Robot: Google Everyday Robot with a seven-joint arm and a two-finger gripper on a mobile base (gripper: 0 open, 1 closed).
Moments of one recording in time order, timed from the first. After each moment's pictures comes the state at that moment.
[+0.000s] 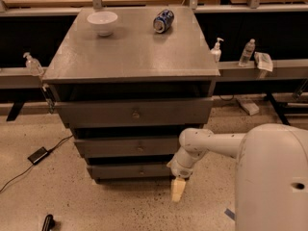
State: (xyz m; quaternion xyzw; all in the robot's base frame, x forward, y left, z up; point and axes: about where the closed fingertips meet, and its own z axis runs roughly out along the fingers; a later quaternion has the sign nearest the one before) arm 0.532 -0.087 0.387 -0.68 0.70 0.18 0.06
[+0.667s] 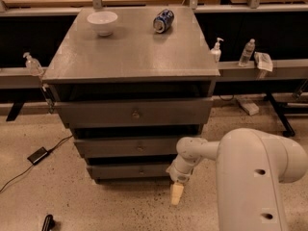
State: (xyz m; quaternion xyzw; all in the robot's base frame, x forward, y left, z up) arm 0.546 -0.086 0.308 -0.69 0.70 0.18 0.05
